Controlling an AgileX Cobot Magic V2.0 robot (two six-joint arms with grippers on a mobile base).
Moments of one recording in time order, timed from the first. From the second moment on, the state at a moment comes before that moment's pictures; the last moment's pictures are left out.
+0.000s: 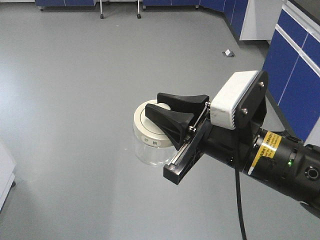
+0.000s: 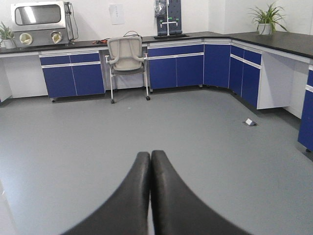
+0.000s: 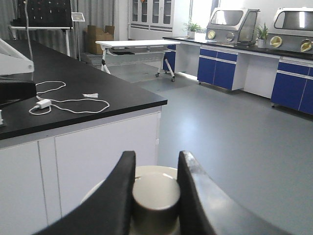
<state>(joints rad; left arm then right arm) -0.01 0.57 -0.31 0.07 -0.15 -0.01 0.62 1.22 -0.67 -0.64 -0.58 0.50</state>
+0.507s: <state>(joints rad) -0.01 0.57 -0.31 0.07 -0.15 -0.01 0.62 1.22 -0.67 -0.64 -0.58 0.50</state>
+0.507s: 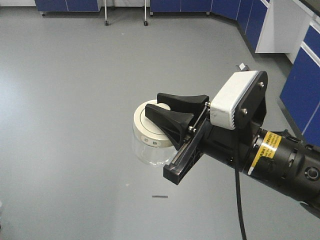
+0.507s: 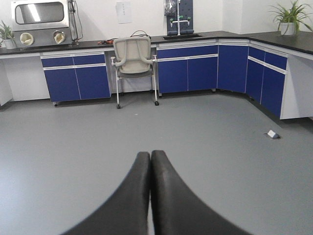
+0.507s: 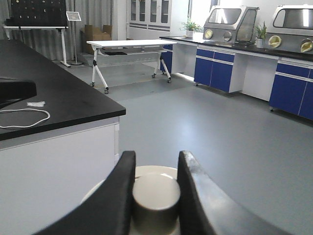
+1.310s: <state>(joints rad) -0.01 0.57 -0.31 0.07 -0.15 -0.01 0.62 1.22 -0.67 -0.64 -0.58 0.50</state>
